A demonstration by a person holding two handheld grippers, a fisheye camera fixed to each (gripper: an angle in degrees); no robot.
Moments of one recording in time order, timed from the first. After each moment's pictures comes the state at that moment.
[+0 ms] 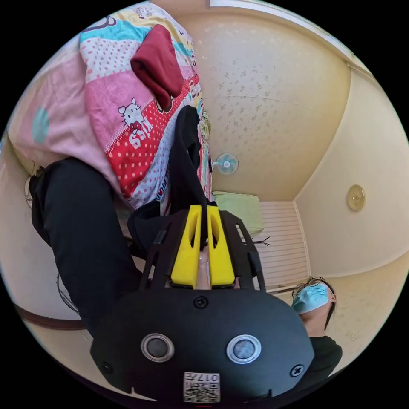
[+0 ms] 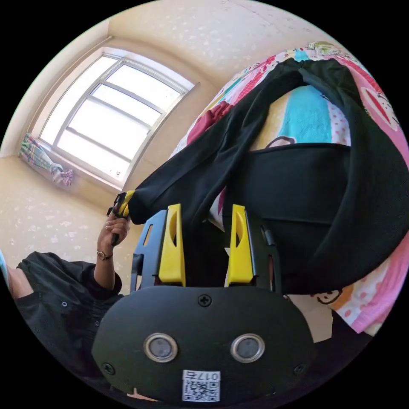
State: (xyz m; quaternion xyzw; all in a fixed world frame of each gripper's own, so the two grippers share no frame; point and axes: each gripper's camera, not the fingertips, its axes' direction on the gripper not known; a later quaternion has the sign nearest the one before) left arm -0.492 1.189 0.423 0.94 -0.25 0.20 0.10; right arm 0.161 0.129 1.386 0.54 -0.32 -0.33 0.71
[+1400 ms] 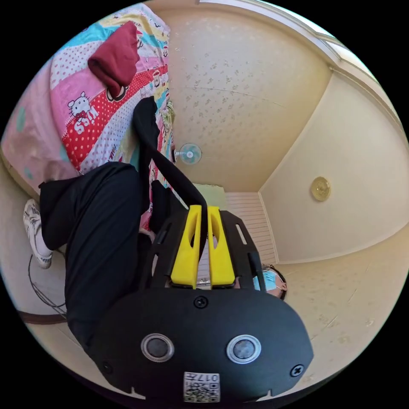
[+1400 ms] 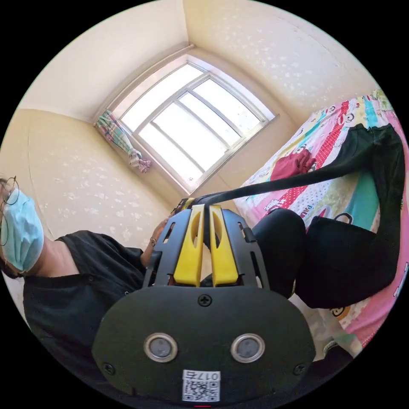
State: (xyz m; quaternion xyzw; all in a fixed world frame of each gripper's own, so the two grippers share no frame) left arm -0.493 1.164 0.540 0.91 -0.26 0.28 0.15; right arm 0.145 0.429 1.384 0.56 -0.37 -0.50 0.55
